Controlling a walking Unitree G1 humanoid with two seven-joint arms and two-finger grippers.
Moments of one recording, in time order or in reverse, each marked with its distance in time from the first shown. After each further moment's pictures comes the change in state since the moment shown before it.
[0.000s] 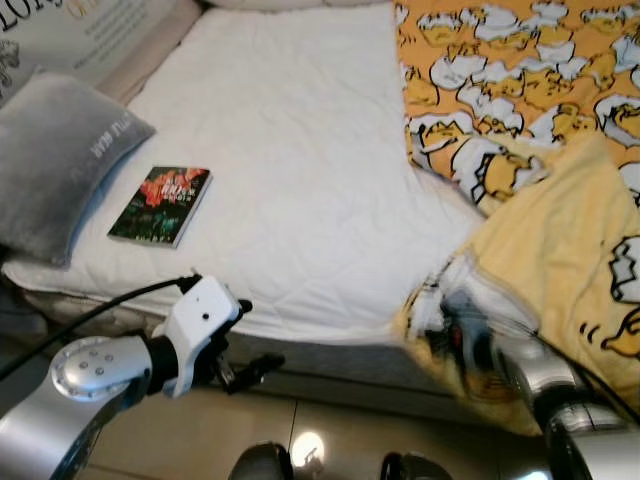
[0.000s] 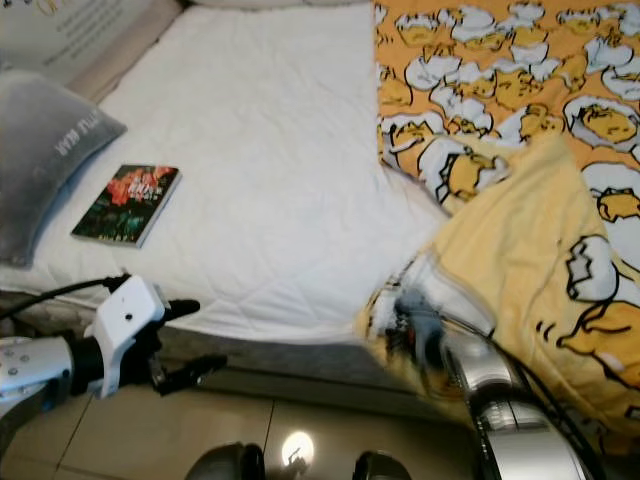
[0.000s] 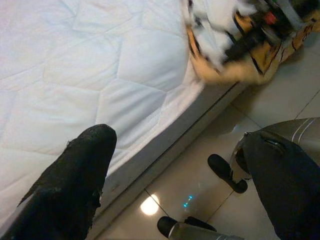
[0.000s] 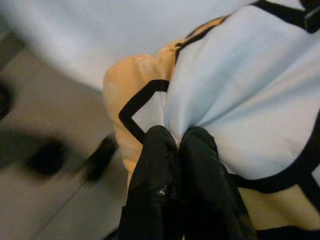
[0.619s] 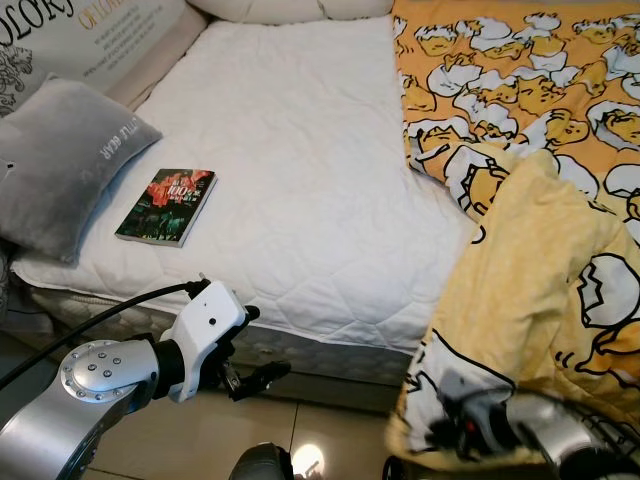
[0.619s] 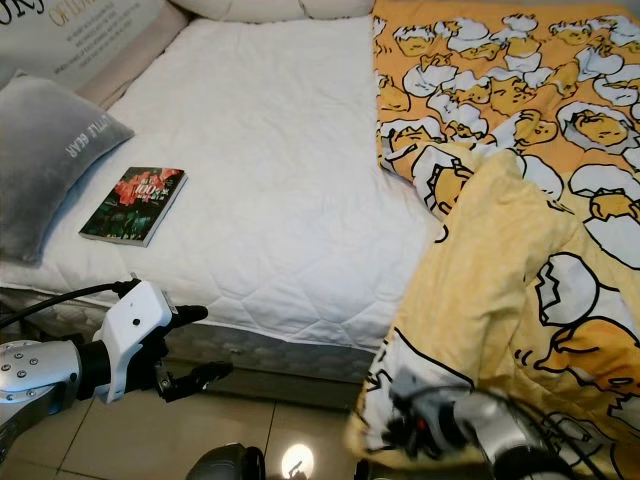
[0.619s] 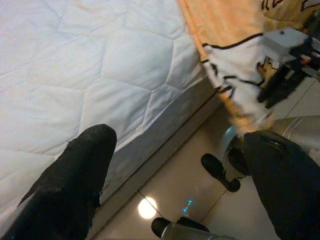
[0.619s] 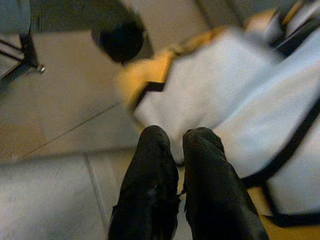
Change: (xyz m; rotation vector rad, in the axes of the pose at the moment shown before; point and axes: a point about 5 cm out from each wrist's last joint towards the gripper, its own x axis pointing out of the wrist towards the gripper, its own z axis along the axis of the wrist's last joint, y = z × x) left arm 0.004 -0.004 -0.002 -0.009 -0.001 -0.043; right arm -0.013 0.027 -0.055 -0.174 0.244 0.244
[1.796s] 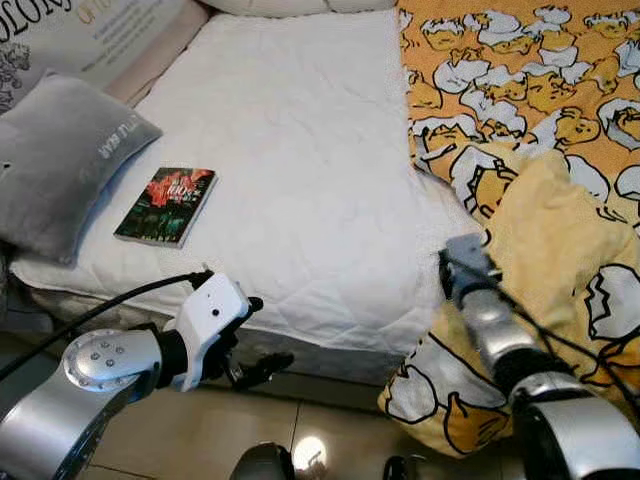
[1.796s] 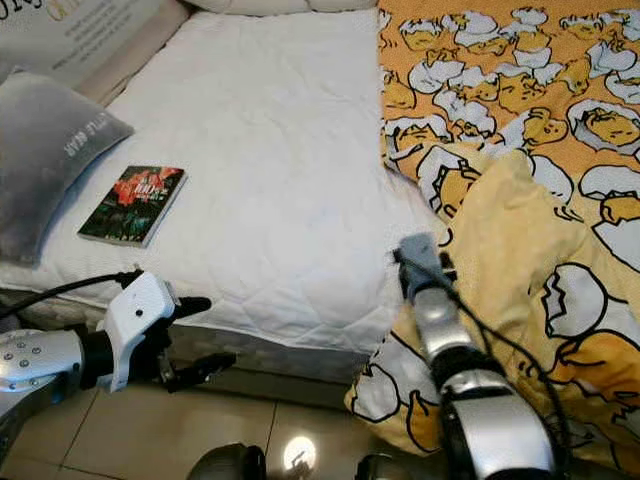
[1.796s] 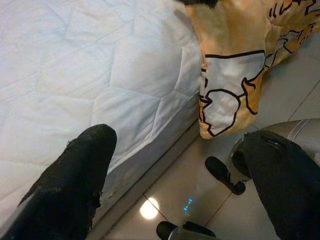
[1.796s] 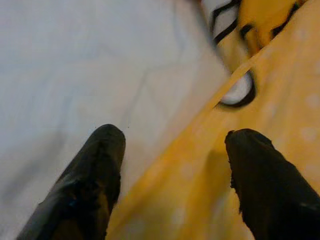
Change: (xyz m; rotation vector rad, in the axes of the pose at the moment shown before) left arm 0.002 0.005 0.008 0.025 -0.011 0.001; right arm -0.021 -0.070 0.120 0.187 -0.319 -1.199
